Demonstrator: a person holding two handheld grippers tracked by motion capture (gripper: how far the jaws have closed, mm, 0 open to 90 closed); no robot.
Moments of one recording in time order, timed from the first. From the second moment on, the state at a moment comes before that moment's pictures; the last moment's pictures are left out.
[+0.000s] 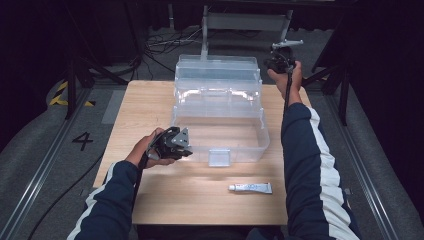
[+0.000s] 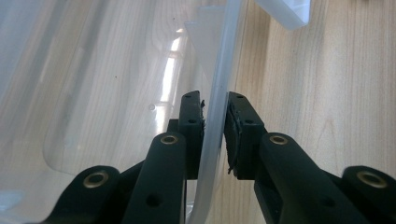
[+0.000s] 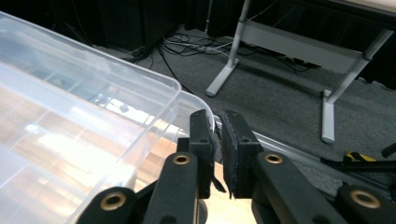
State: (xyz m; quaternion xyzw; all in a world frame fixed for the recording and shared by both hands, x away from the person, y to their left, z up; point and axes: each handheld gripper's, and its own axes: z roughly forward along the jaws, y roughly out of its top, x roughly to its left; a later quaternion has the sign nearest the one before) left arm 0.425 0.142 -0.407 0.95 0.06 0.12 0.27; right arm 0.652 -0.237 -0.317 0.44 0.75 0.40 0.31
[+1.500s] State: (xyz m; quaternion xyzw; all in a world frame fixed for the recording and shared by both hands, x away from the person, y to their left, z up) left arm 0.415 0.153 -0.399 0.93 0.10 0.14 0.32; right arm 0.461 -0.295 -0.340 0.33 0.79 0.44 0.26
